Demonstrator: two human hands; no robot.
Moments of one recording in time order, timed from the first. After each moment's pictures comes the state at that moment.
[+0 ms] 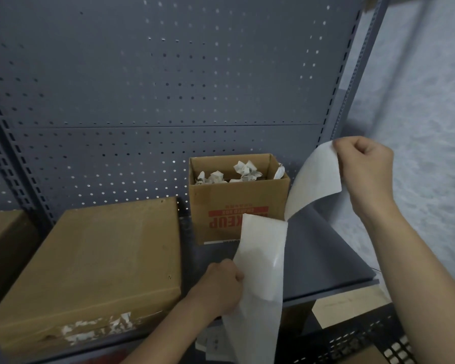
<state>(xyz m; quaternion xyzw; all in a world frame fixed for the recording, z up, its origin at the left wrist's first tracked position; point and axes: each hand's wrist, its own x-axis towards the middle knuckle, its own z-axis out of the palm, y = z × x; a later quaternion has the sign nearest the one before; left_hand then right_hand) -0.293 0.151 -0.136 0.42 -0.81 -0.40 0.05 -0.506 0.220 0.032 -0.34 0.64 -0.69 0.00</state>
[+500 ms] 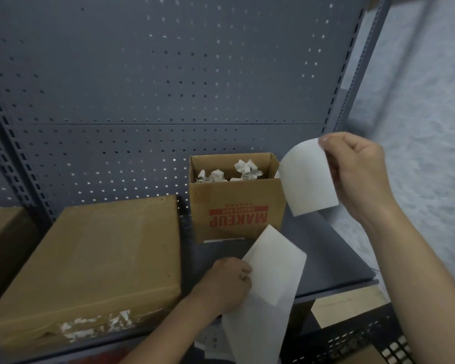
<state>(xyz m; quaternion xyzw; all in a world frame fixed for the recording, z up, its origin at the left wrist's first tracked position) -0.296 0.155 -0.126 0.37 -0.85 -0.38 0.06 -0.480 0.227 0.039 -0.41 0.58 -0.69 0.11</state>
